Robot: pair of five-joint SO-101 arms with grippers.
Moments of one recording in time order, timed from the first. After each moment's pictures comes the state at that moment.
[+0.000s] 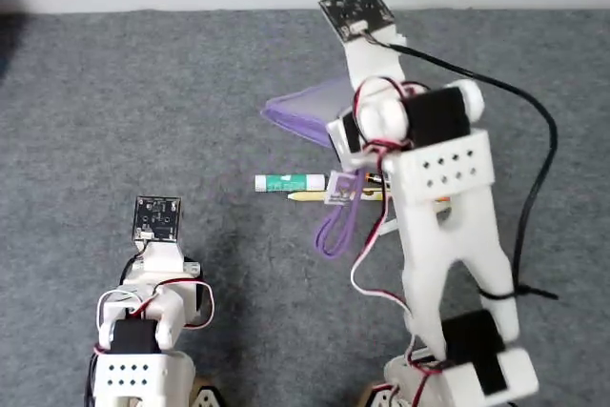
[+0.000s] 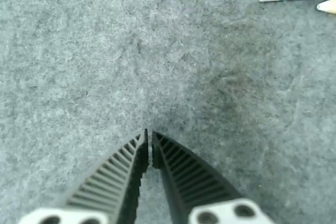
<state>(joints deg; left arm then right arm) -5.3 -83.7 94.0 58.2 2.0 -18.6 -7.2 -23.4 100.7 7.1</state>
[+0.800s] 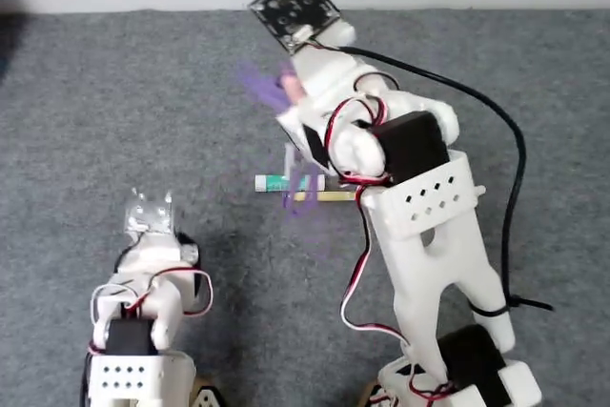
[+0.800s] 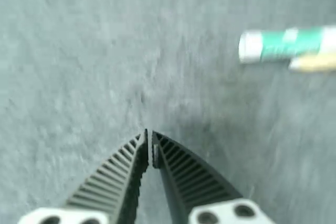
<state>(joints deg) -4.2 -83.7 85.8 55.1 2.0 -28.7 -10.2 -22.9 79.6 17.6</state>
